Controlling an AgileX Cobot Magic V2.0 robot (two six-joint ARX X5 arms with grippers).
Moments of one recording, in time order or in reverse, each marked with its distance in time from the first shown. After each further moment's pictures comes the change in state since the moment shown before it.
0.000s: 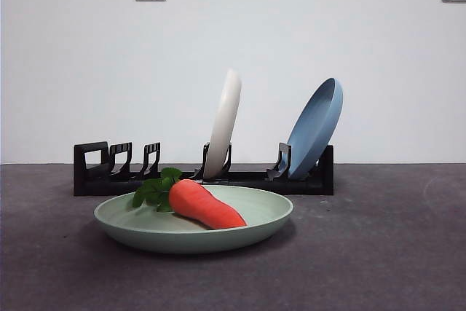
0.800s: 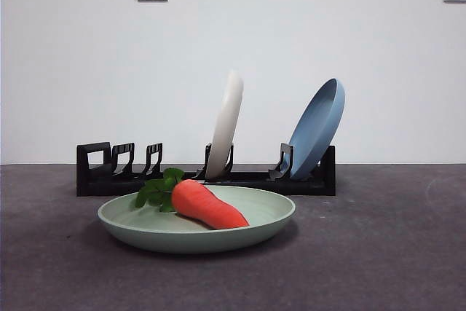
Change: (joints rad) left arm 0.153 -0.084 -0.004 0.261 -0.120 0.165; right arm 0.000 0.000 0.000 0.000 0.000 0.000
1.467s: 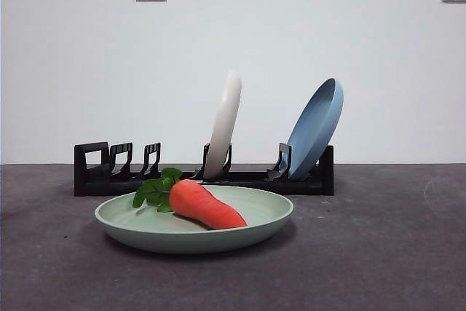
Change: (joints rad) left arm 0.802 -0.557 -0.702 0.803 0.169 0.199; right arm 0.000 0.000 0.000 0.000 0.000 0.000
